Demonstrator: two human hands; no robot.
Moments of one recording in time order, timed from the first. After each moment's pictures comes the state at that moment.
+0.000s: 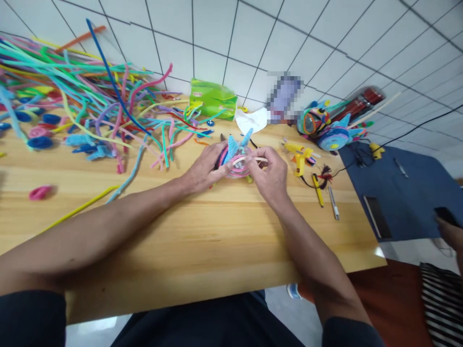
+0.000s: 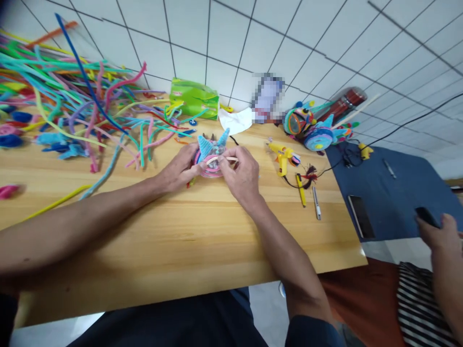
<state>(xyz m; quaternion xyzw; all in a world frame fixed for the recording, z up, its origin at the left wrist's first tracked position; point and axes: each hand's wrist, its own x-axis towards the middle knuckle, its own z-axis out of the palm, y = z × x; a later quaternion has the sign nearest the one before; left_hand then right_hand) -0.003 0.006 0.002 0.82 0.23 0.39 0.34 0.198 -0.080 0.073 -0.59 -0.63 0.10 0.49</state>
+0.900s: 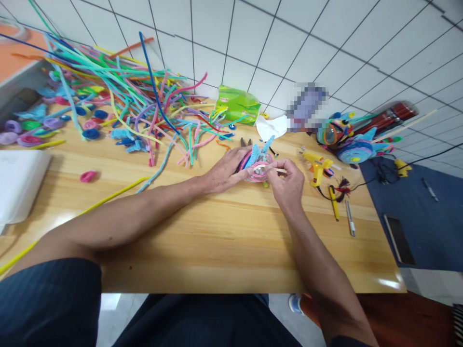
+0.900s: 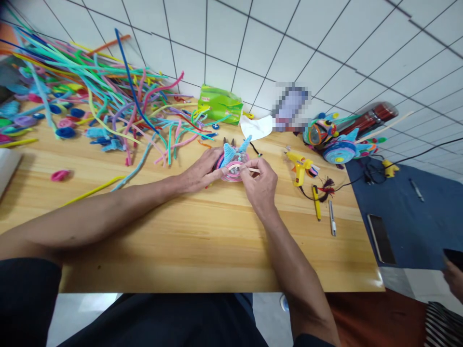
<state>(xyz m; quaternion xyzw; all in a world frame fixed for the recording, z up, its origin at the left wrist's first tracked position) -0.007 -0.004 0.017 0.85 0.24 0.35 0.31 0.192 -0.085 0.068 -0.62 -0.57 0.15 0.51</state>
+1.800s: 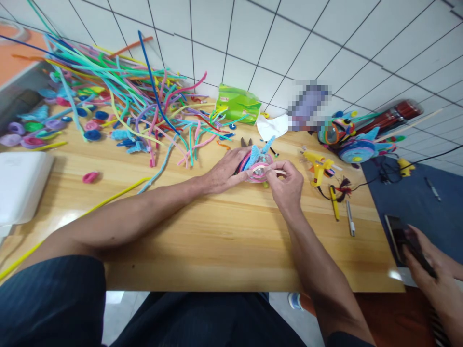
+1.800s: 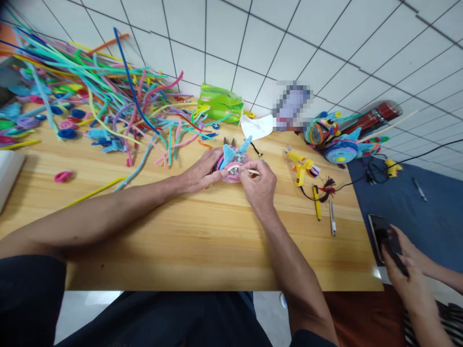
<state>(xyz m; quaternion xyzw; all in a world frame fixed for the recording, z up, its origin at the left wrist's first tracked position) -0.011 -0.005 0.023 0.85 0.24 0.33 0.34 0.190 -0.087 0.070 -0.64 -0.57 0.15 0.50</state>
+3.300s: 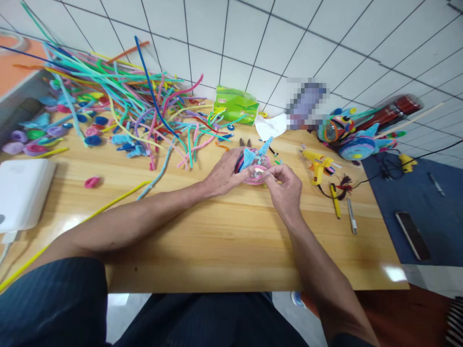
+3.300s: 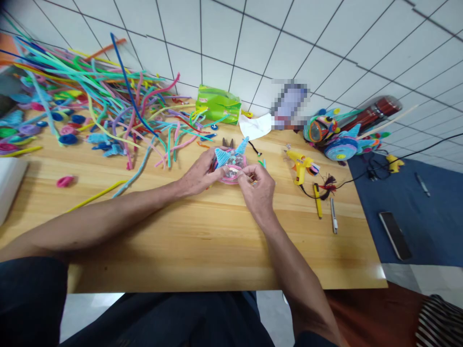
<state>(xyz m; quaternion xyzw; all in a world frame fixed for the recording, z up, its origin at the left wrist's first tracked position) 0.001 -0.018 0.034 0.77 0.33 0.39 0.39 0.189 -0.100 0.065 -0.64 -0.55 0.19 0.49</state>
